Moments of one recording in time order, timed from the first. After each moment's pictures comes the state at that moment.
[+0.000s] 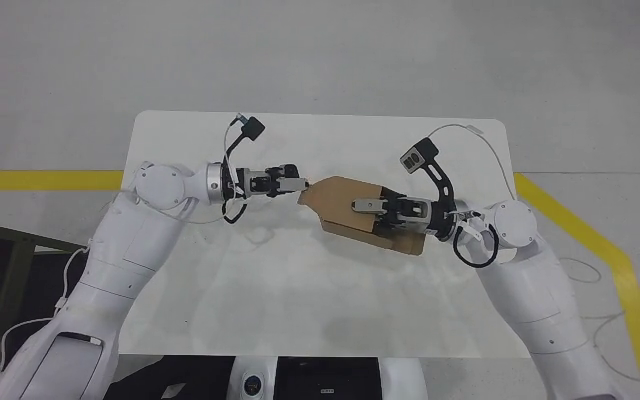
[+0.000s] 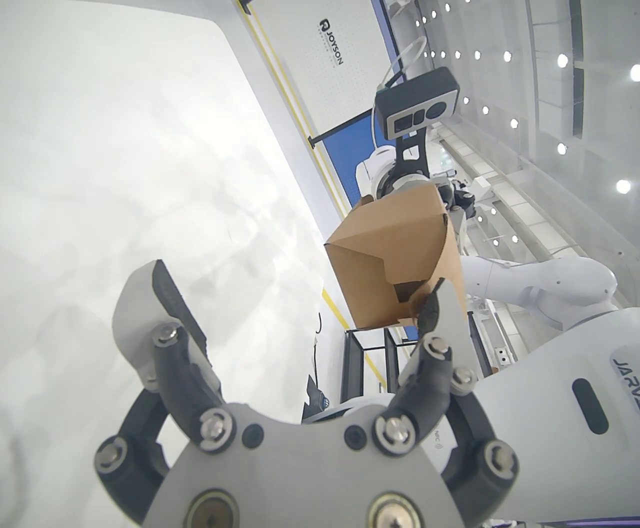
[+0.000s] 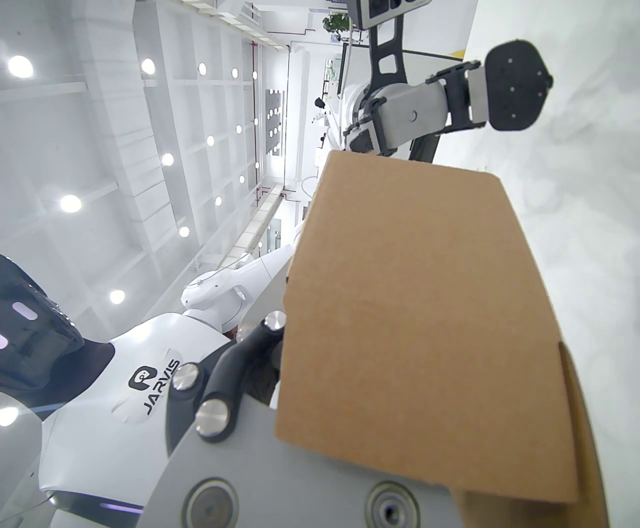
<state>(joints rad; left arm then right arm) 0.76 -1.04 -1.05 -1.27 -0.28 -0.50 -1.09 -1.03 -1.10 1.19 -1.59 0.61 -0.13 1.13</state>
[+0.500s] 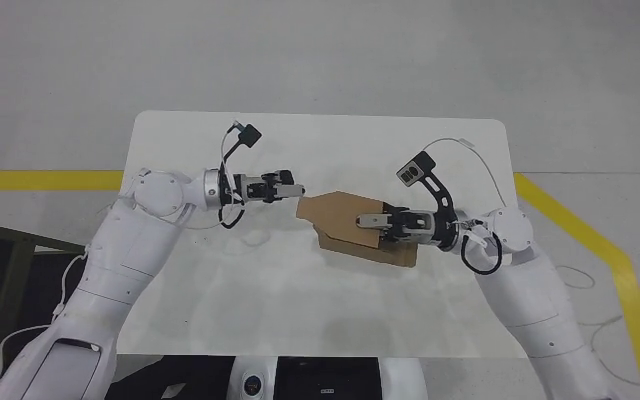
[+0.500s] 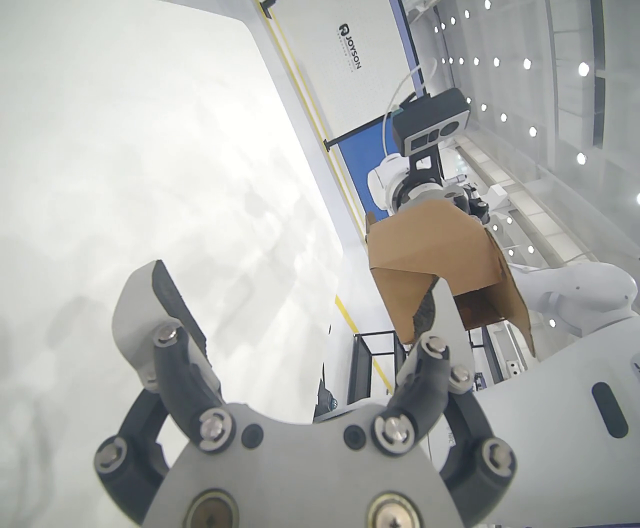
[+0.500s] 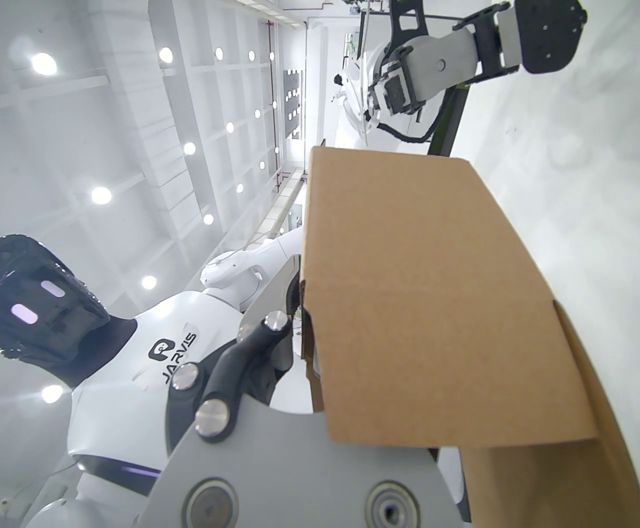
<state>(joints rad) 0.80 -1.03 -1.05 -1.29 -0.25 -0.51 -1.10 -1.05 -1.10 1.18 -1.53 0.70 -0.15 1.26</state>
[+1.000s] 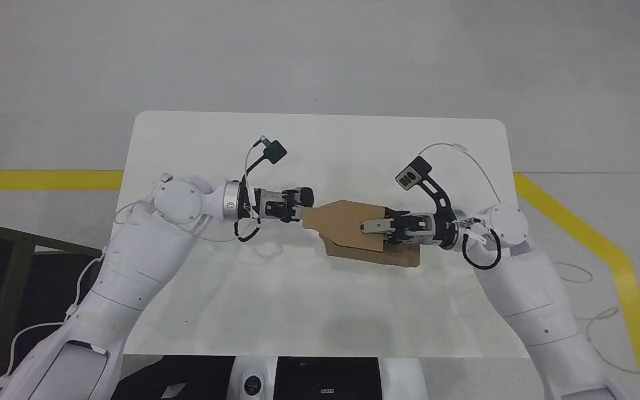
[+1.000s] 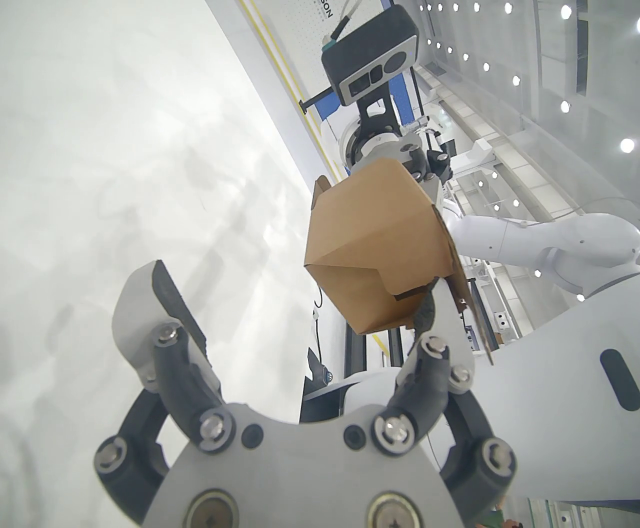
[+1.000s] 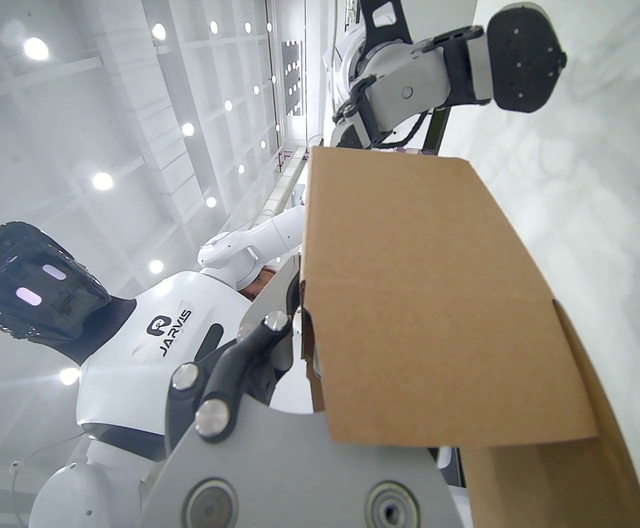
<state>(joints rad) 0.80 -1.05 -0.98 -1.35 -0.26 -0.53 -1.13 -1.00 -1.11 1.15 -1.40 0.71 -0.19 1.36</state>
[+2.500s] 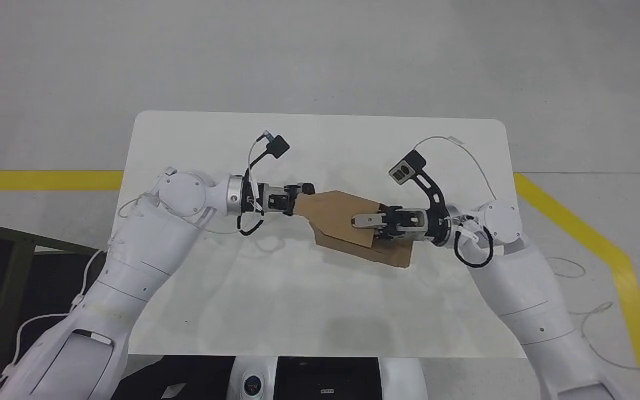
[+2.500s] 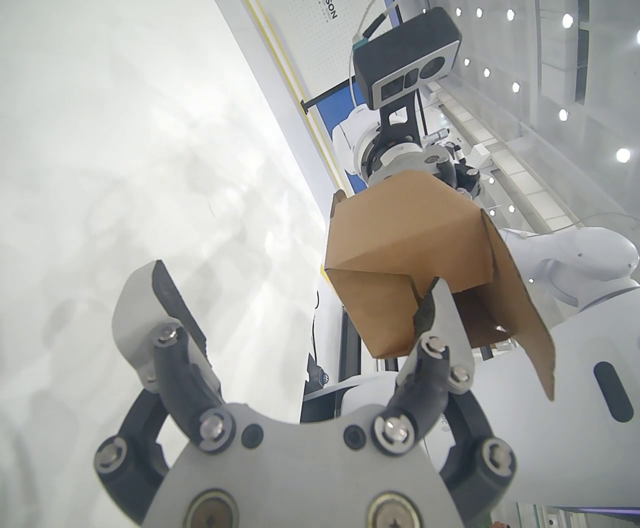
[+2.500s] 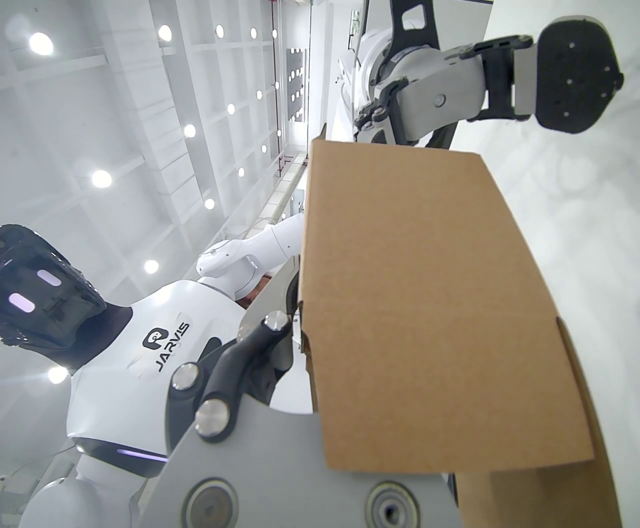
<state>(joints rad) 0.75 -1.08 -0.94 -1.27 -0.29 -0.53 -1.14 -0.98 -1.12 1.12 -1.44 0.71 -0.20 1.30</state>
